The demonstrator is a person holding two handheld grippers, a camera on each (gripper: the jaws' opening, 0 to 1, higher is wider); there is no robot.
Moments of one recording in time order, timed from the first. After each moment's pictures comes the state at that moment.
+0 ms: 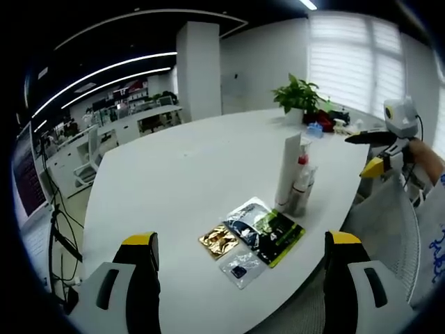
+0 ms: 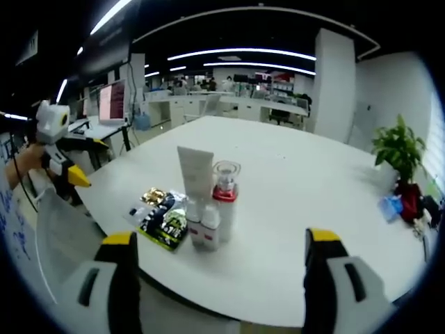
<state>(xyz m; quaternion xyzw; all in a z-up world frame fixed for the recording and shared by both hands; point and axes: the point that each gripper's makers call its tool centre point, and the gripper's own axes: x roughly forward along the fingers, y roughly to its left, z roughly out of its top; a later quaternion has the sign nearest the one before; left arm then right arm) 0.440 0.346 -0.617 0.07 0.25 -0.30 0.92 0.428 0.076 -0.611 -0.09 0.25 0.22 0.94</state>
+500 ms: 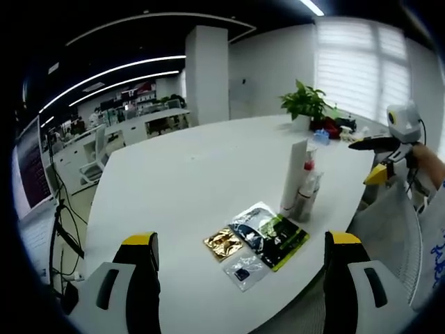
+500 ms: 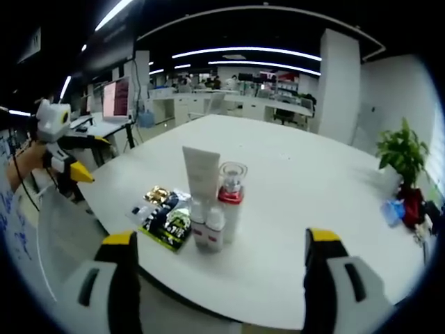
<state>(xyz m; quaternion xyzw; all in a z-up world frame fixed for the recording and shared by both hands) 0.440 0.351 -0.612 0.06 0.23 -0.28 0.93 0.428 0.085 -0.611 -0.10 0.25 0.24 0.93</state>
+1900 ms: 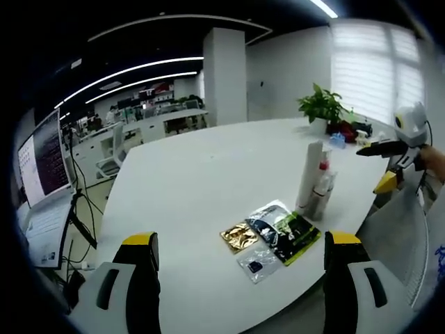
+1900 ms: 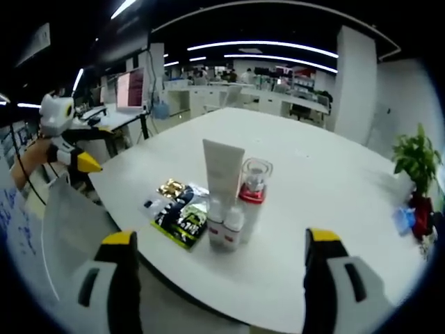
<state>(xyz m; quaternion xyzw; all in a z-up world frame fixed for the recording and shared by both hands) 0.437 0.377 -0.613 0.06 0.23 -0.23 0.94 0.429 0.109 -0.621 -0.11 0.27 0.28 0.91</state>
